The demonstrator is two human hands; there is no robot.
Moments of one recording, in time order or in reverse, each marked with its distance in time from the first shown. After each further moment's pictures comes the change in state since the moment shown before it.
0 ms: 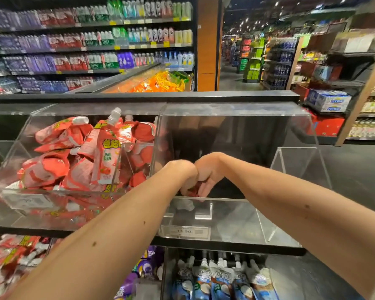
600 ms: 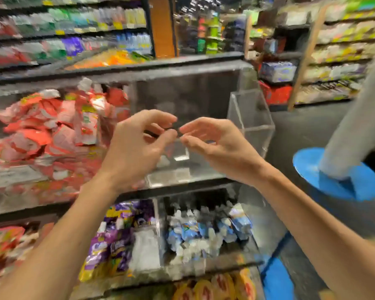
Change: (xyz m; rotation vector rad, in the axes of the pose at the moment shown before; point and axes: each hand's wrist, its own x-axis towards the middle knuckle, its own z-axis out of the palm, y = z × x) left_hand -0.122 -0.053 0.086 -0.770 1.014 0.807; right_hand -0.183 0.090 0.114 0.198 0.824 -0.858
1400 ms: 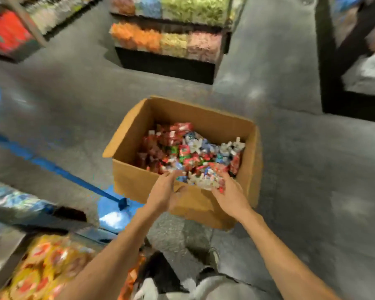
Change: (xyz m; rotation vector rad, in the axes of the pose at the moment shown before) left_hand -0.367 0.244 0.514 -0.107 -1.340 0.277; right_hand -0.657 0.152 -0.184 -0.207 0.831 1.364
